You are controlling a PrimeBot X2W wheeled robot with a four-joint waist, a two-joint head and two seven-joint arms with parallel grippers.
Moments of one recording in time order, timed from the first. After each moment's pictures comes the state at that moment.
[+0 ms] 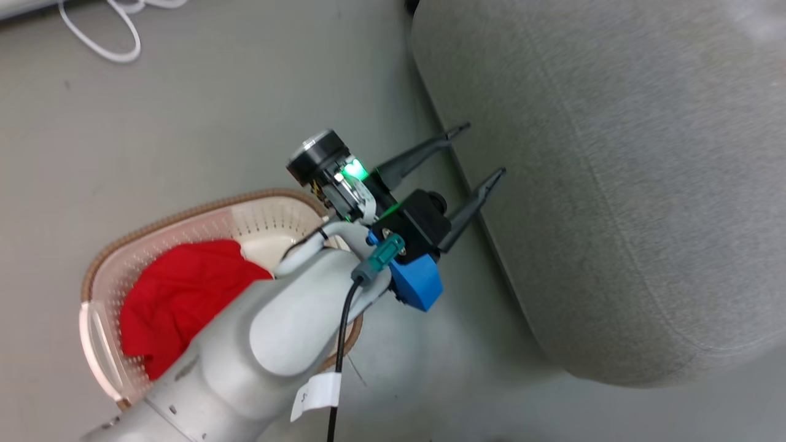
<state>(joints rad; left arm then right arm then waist) -0.82 0.11 -0.88 0.51 -0.17 -0.13 -0.26 -0.75 -0.19 -0.37 0.09 0.03 0.13 -0.26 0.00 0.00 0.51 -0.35</state>
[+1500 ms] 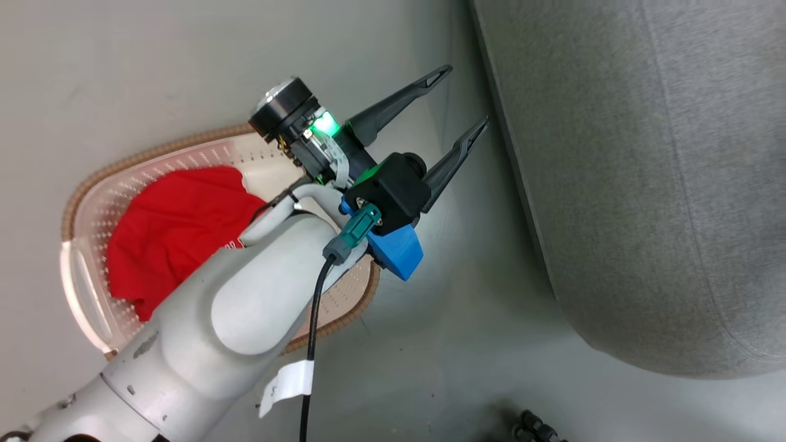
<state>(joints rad) -0.92 0.22 -0.89 0.39 -0.18 -0.09 -0.22 -0.76 -0.27 -0.58 0.55 0.04 0.13 -0.26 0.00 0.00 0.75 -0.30</state>
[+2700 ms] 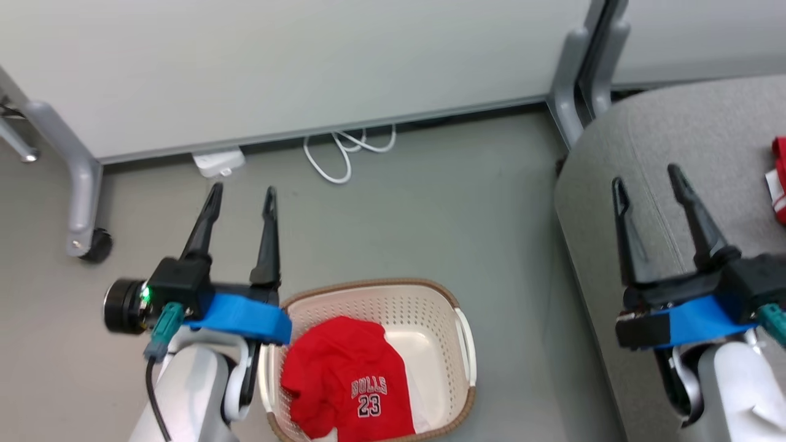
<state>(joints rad) -0.35 0.15 -0.28 0.29 -0.25 0.04 -0.26 -0.28 -0.13 -0.01 0.12 0.05 0.13 -0.26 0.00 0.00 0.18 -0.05</state>
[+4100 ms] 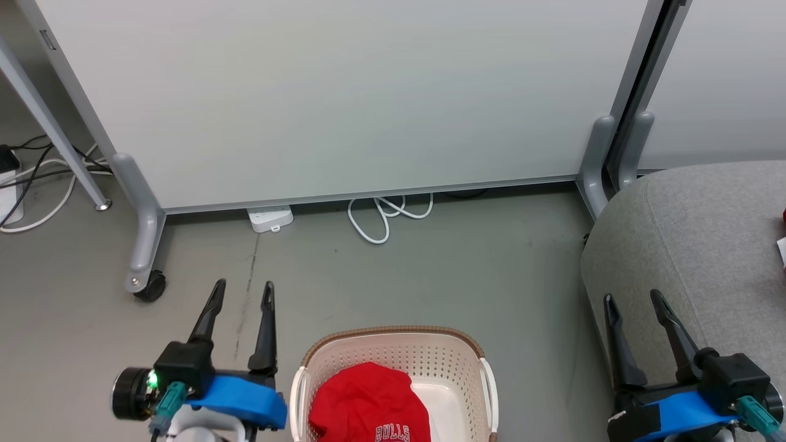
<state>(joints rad) -0.09 0.05 -0.08 0.30 -0.11 -0.11 -0.26 -0.01 -0.05 -0.04 0.18 0.11 0.13 -0.26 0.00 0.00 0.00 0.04</state>
